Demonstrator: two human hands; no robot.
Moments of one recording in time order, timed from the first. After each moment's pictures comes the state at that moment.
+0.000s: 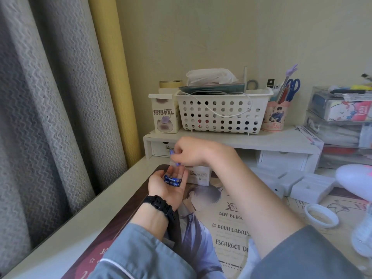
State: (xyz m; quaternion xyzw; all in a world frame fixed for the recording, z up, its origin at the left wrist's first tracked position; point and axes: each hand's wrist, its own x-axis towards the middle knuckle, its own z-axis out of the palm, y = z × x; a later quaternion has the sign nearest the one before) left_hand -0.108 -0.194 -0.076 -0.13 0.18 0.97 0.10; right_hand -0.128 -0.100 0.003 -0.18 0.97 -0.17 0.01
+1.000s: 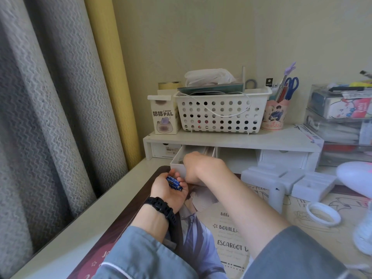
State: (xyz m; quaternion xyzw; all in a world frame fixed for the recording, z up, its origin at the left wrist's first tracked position) left_hand -0.110 -0.194 -0.080 -0.17 0.27 0.94 0.15; right_hand -0.126 -0.103 -0.026 -0.08 1.00 0.00 0.04
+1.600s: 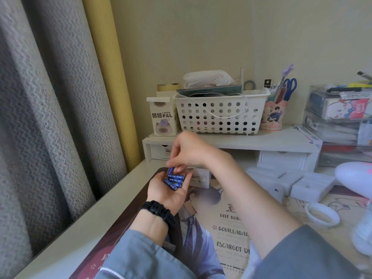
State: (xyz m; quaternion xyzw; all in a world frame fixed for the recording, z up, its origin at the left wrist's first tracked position) left_hand -0.102 -0.196 -0.073 -0.11 0.16 0.97 0.14; right_hand -0.125 -0.100 0.000 -0.16 0.91 -0.37 0.00
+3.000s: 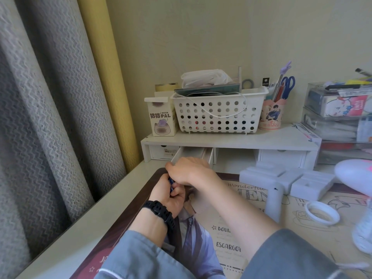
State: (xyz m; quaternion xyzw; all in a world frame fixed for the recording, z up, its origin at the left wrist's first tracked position) left_hand -0.110 -0.193 -0.082 -0.12 0.27 0.94 0.15; right_hand -0.132 -0.116 -0.046 -0.02 0.99 -0.16 -0.03
